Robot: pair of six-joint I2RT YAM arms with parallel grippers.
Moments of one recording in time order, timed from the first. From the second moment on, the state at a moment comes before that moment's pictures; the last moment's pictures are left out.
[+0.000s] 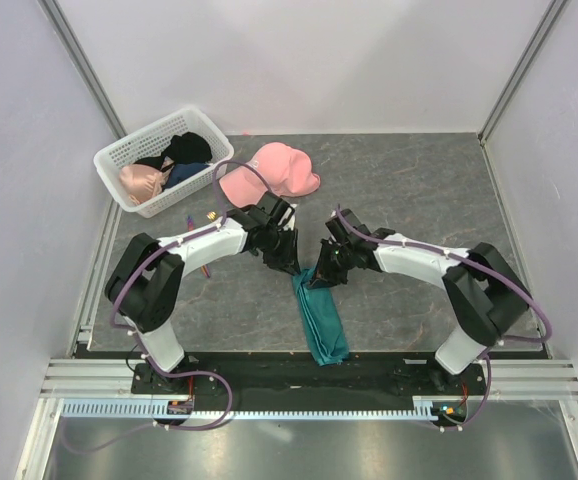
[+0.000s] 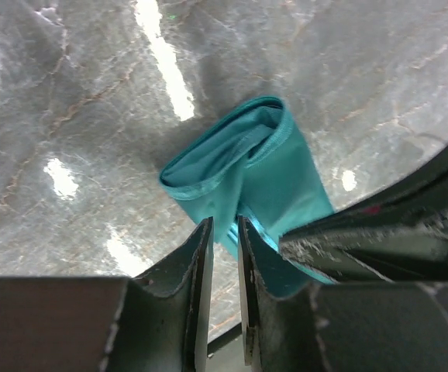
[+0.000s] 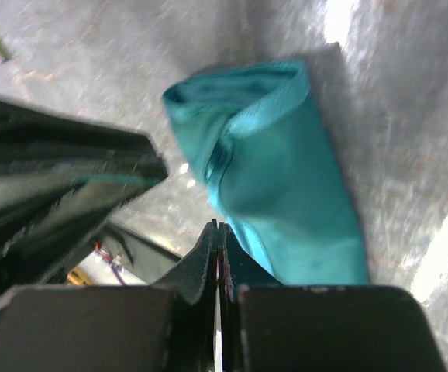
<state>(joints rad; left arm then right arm) -0.64 1.74 1.13 -0.49 0.32 -0.50 0.68 1.62 0.93 -0.33 -0.35 0.94</state>
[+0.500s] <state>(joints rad) -0.65 1.76 1.13 -0.48 0.29 -0.50 0.64 1.75 0.99 -0.34 -0.32 0.93</state>
